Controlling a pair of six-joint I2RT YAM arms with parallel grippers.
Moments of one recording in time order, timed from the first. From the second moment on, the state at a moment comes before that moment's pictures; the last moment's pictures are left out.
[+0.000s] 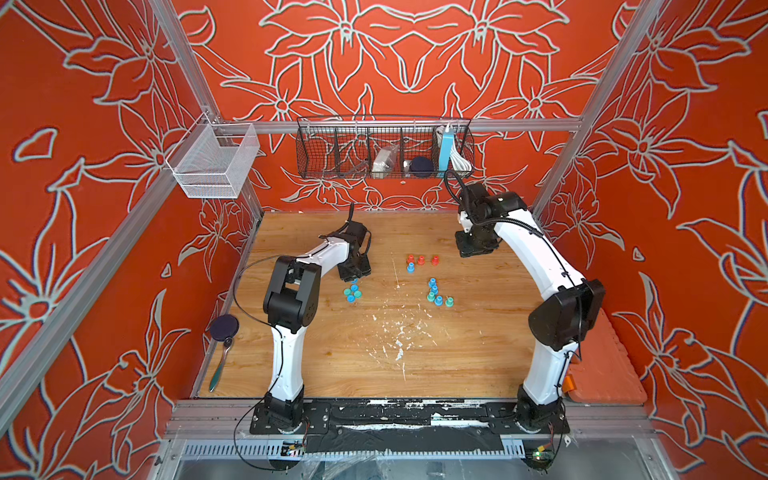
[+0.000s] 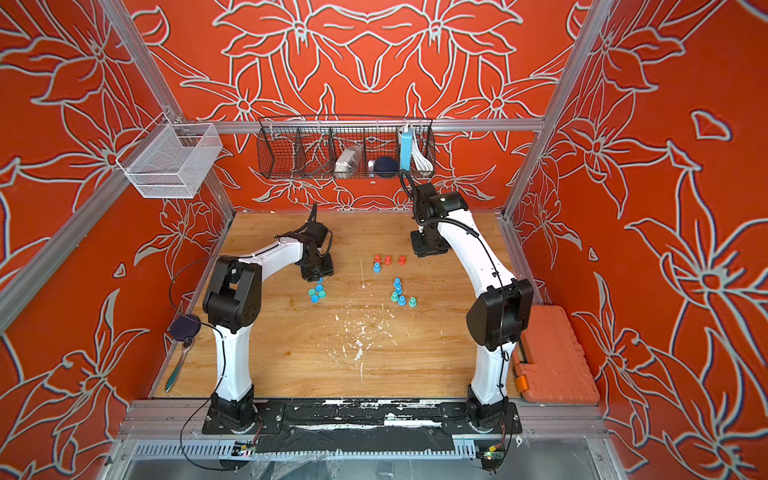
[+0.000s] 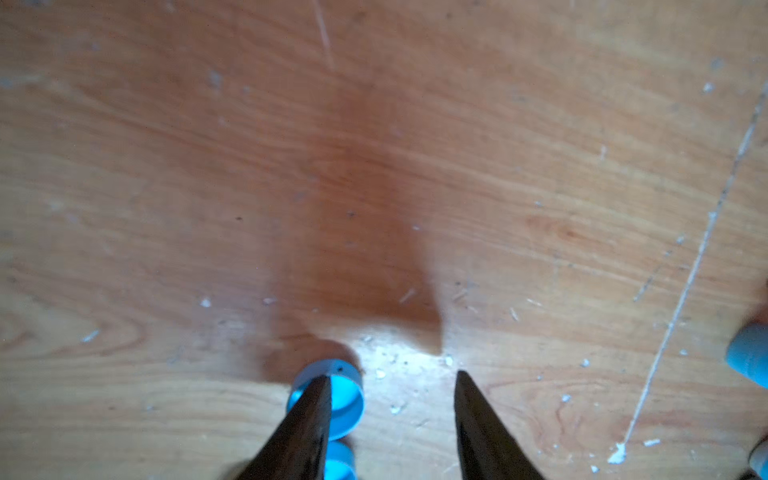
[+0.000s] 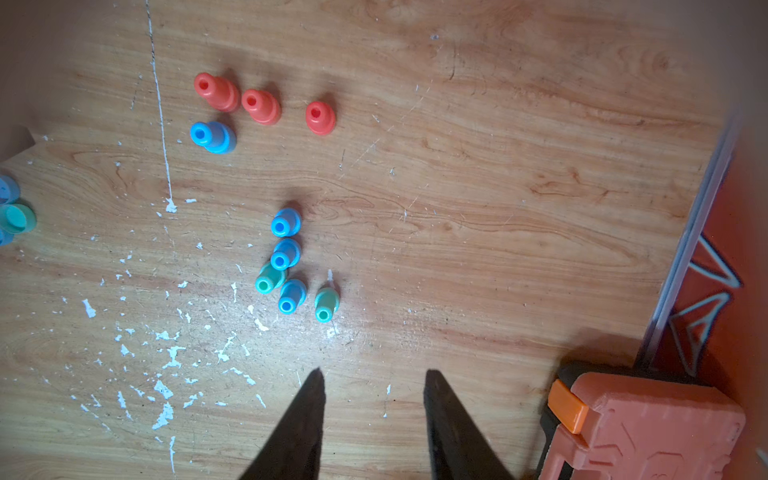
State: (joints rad) left arm -0.29 2.12 1.59 -0.76 0.06 -0.61; right arm 0.36 1.88 1.99 -1.42 0.08 0.15
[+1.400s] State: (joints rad) left arm -0.60 2.02 1.61 -0.86 0.06 -0.70; right arm 0.33 1.74 1.73 -1.29 -0.07 0.17
